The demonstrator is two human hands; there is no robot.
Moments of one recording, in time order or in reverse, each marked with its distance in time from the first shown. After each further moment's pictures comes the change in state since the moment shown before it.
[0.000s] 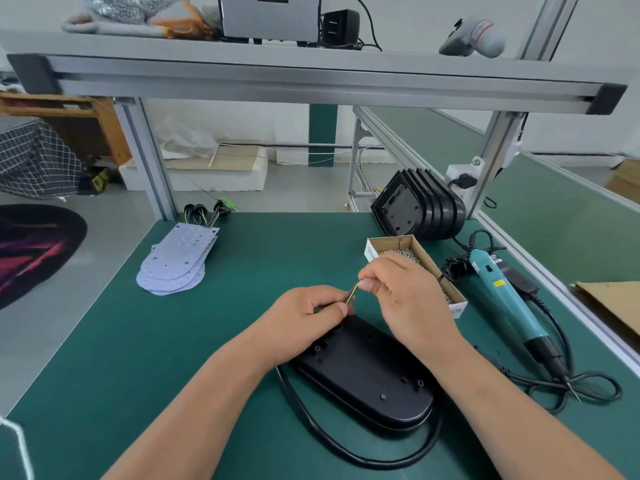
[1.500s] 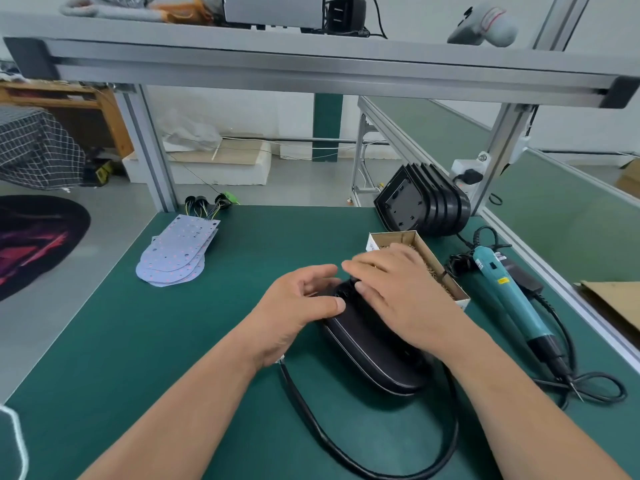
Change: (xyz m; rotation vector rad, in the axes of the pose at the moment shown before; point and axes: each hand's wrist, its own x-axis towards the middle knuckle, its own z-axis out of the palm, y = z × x) left_hand -0.002 0.000 0.002 -0.508 0.150 -0.110; right_hand 0.008 0.005 -0.012 -0.269 -0.294 -0.225
